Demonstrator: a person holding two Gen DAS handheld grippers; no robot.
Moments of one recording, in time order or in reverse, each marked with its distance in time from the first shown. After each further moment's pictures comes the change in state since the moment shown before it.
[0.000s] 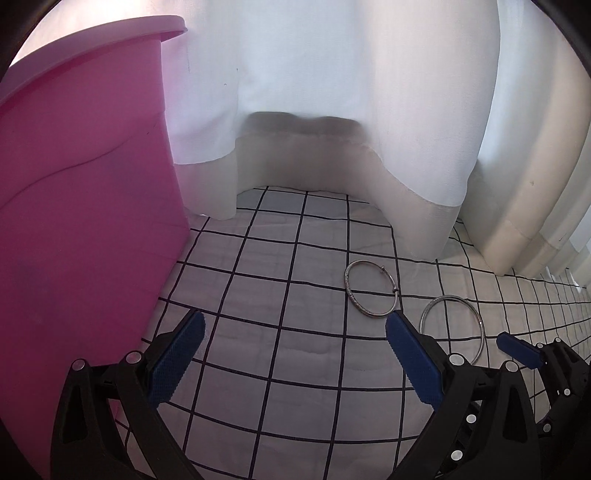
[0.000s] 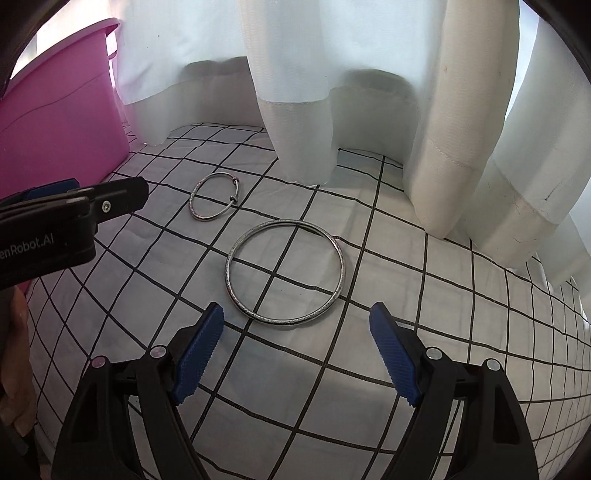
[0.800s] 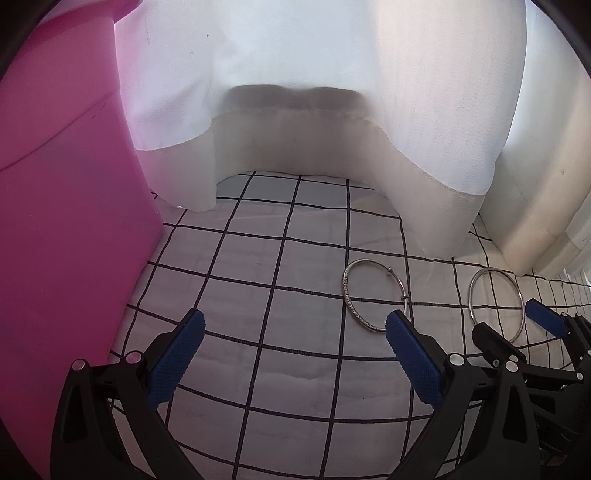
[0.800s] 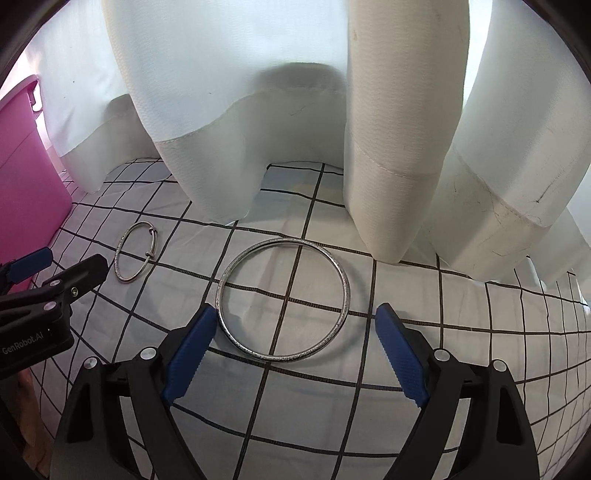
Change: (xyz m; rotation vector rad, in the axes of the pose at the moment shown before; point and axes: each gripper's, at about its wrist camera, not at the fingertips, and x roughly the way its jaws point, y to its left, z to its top) left arm 0.047 -0.014 0.011 0.005 0.059 0.017; right arm 0.038 -0.036 0.040 0.151 -0.011 -0.053
